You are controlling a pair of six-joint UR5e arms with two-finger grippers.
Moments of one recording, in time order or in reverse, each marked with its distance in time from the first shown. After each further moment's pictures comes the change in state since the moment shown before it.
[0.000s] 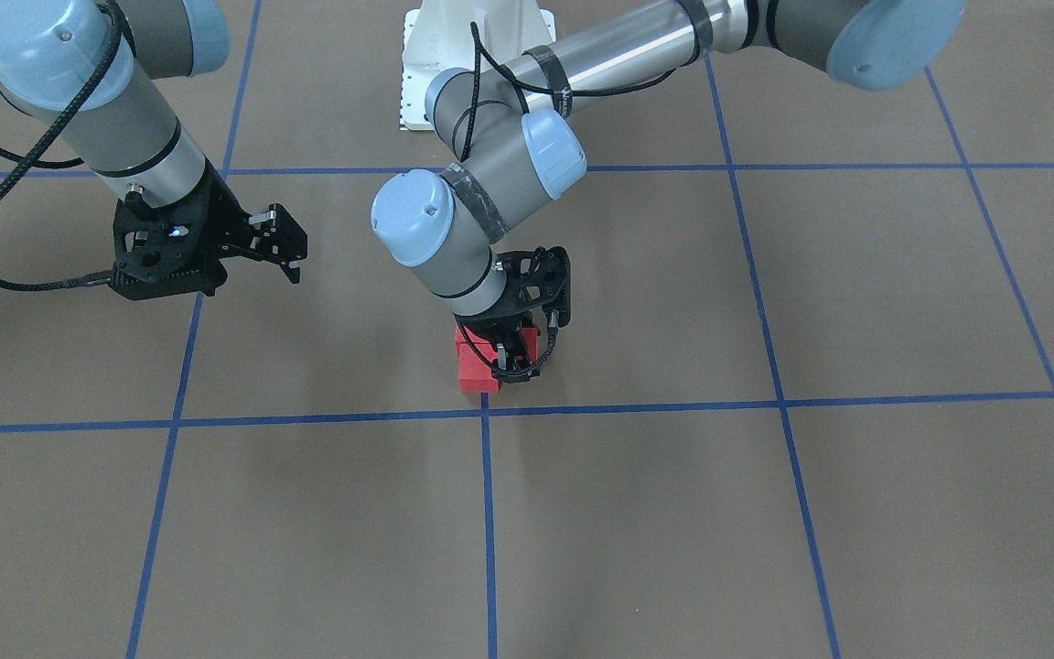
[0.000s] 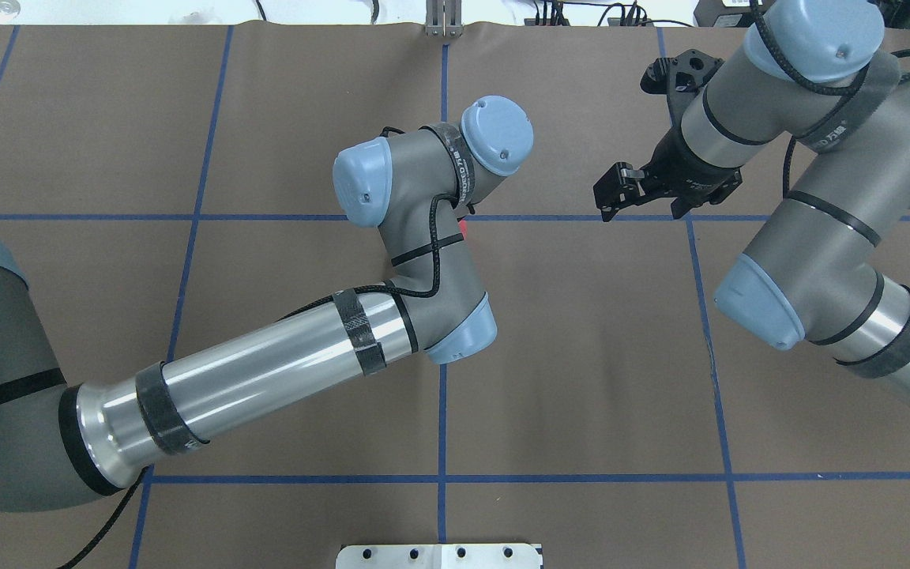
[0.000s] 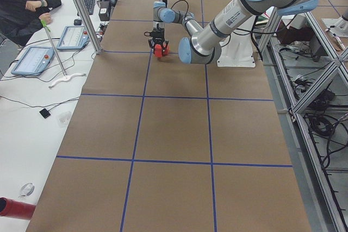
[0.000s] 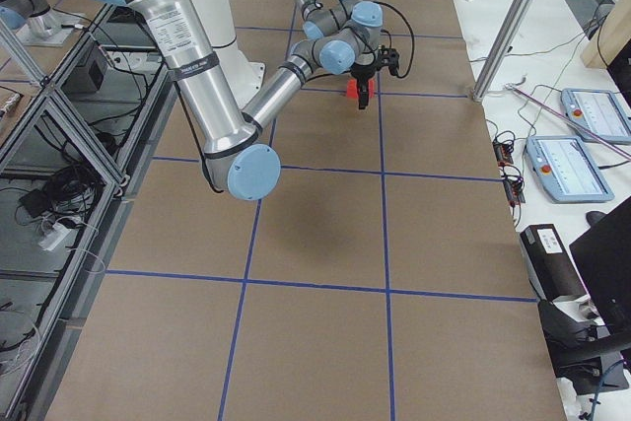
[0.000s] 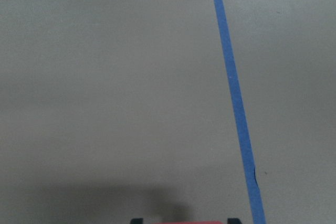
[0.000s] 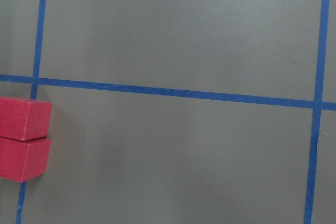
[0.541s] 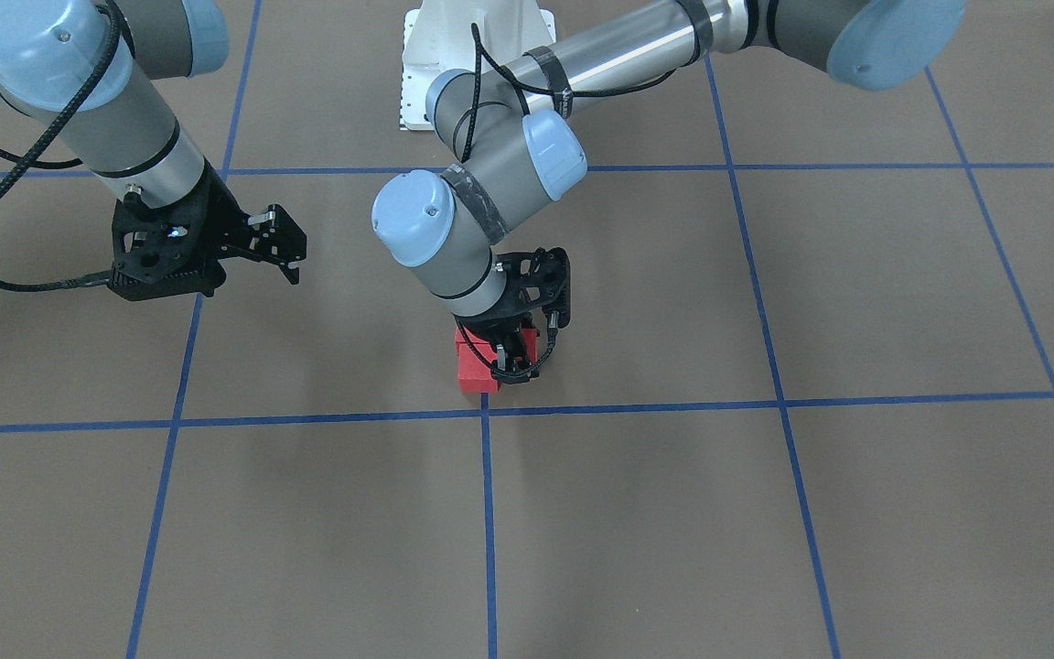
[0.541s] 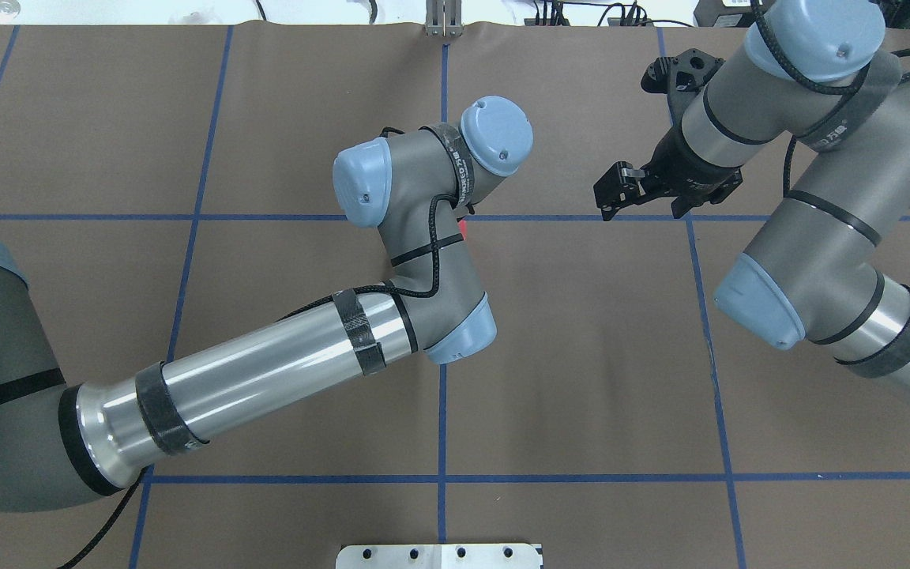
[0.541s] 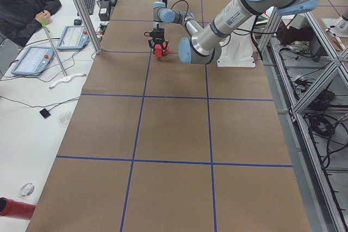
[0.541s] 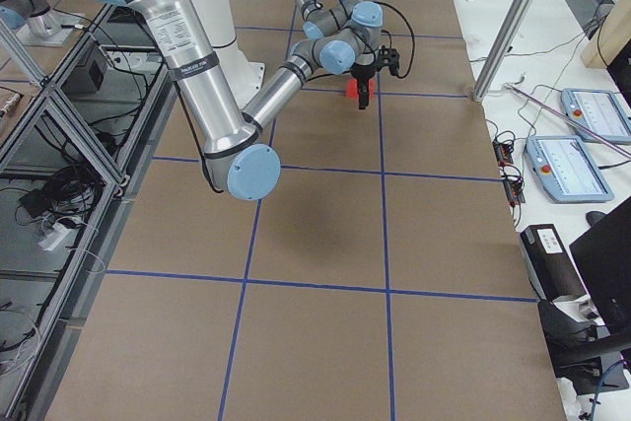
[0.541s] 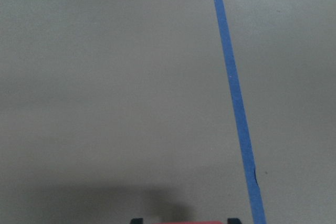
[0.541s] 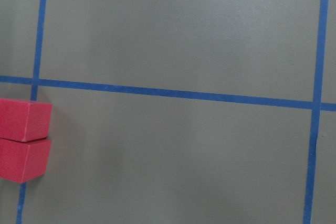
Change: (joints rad) left arm 0.000 0.000 0.002 -0.011 0.001 0.000; right arm 0.001 0.000 -0.001 0.000 0.000 0.000
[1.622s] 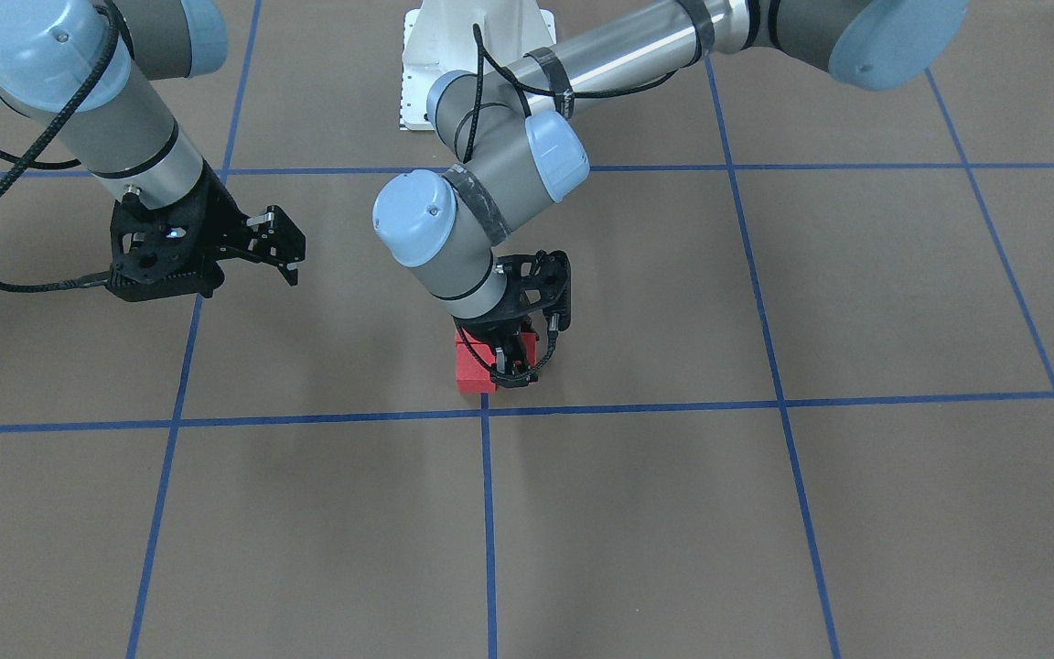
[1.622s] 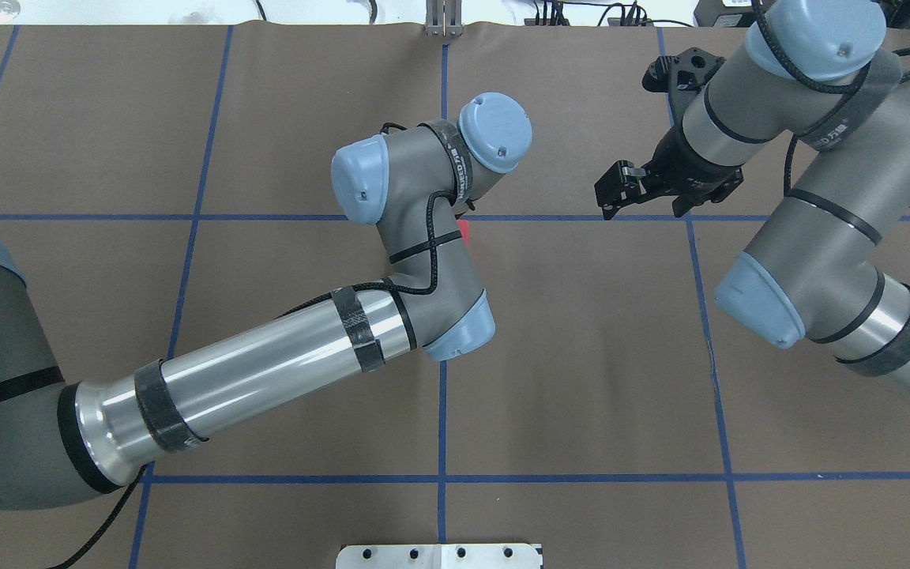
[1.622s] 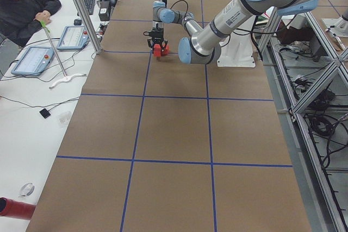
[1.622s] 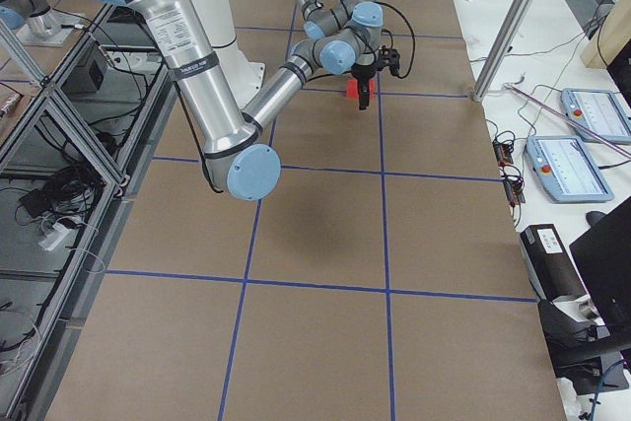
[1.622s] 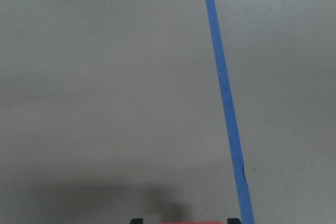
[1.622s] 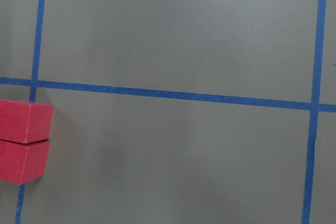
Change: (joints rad) left arm -0.004 0.001 0.000 -0.015 0.007 0.000; right arm 0.002 0.000 -0.002 0.001 -0.002 0.000
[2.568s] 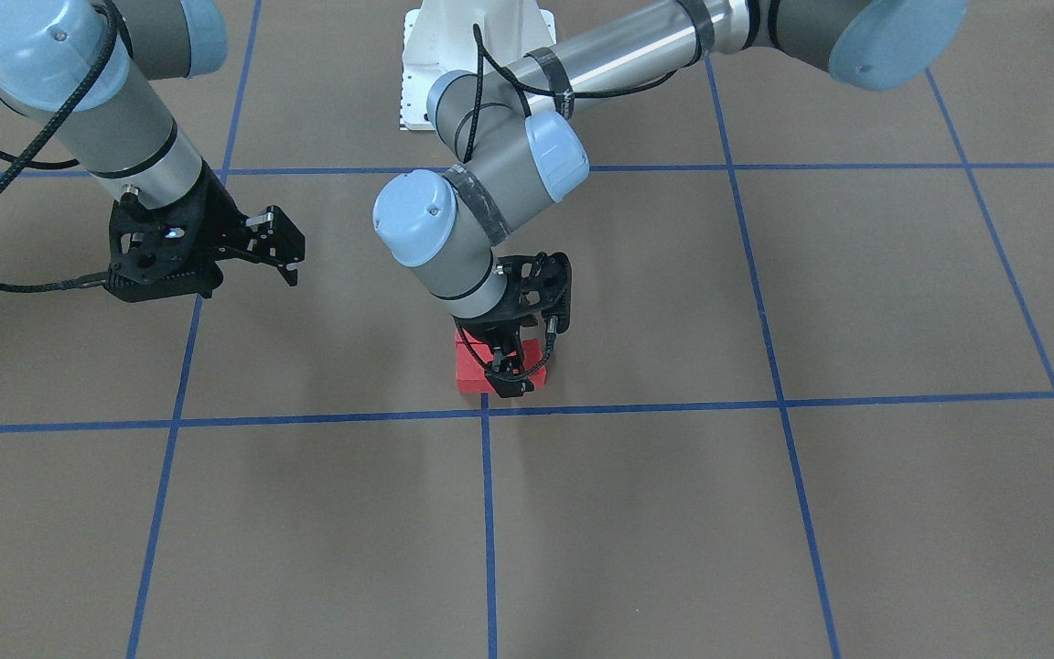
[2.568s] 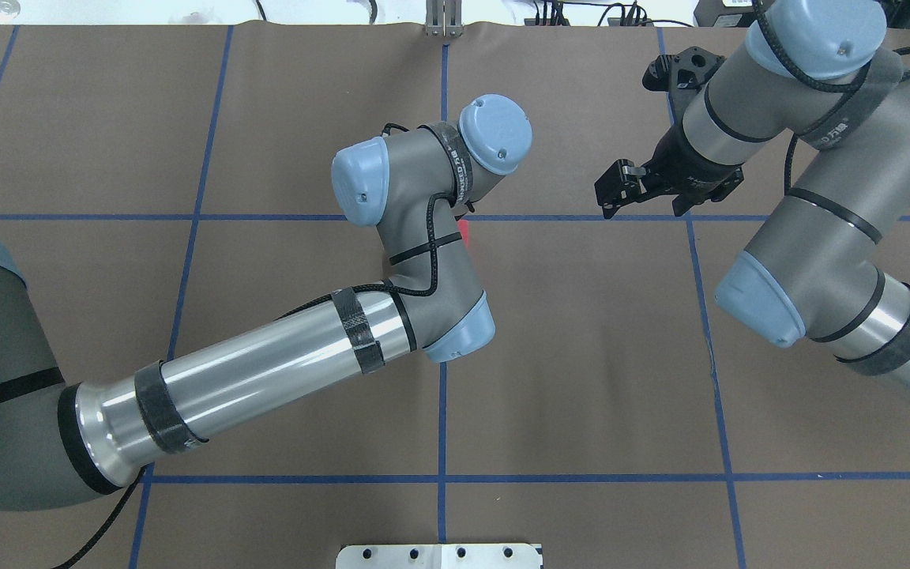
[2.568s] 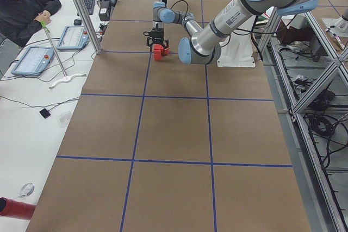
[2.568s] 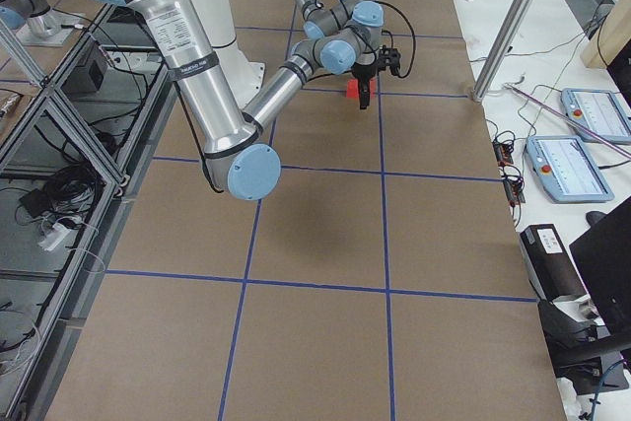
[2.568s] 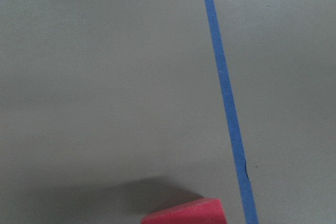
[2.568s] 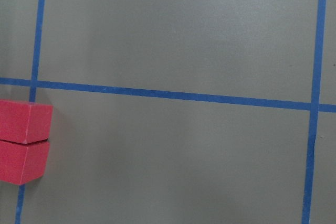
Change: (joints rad) left arm -0.001 0.001 -0.002 0.002 0.000 0.041; right arm 0.003 0.002 0.000 -0.001 0.001 0.000
